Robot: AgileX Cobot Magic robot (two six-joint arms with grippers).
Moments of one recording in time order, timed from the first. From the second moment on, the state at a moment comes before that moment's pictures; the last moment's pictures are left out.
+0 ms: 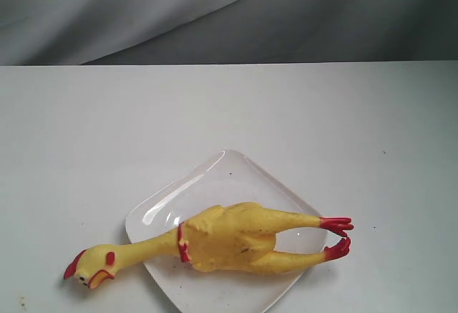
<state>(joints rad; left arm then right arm) -0.08 0.00 -0.55 1.75 -0.58 -1.74 0.61 0.00 -0.77 0.36 0.65 -0.48</state>
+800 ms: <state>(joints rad) -0.08 0.00 -0.55 1.75 -0.58 -1.74 0.59 0.00 -0.76 0.10 0.63 -0.29</state>
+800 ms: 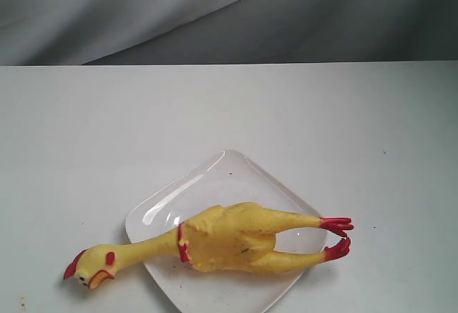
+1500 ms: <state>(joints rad) -0.08 0.00 -0.55 1.75 -0.58 -1.74 0.04 0.00 -0.35 -0.21 0.49 0.06</state>
